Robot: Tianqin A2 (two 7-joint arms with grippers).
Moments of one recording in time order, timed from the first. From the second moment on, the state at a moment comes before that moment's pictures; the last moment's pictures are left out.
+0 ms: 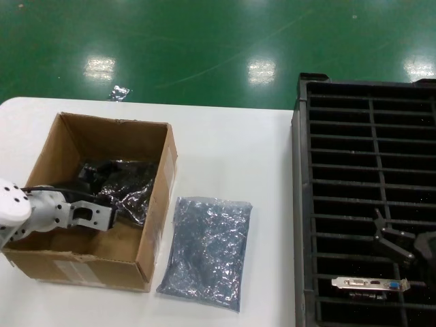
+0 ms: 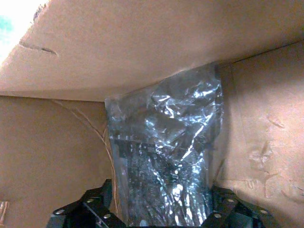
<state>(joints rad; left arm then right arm) -1.00 -0.43 2.01 -0.43 -1.34 0.51 0.98 0.01 0.32 -1.60 1.58 1.83 -0.05 0.02</state>
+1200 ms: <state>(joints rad) -0.88 -0.56 2.05 -0.74 -1.25 0.48 0.75 0.01 0.32 -1.60 1.58 1.83 -0.05 0.02</state>
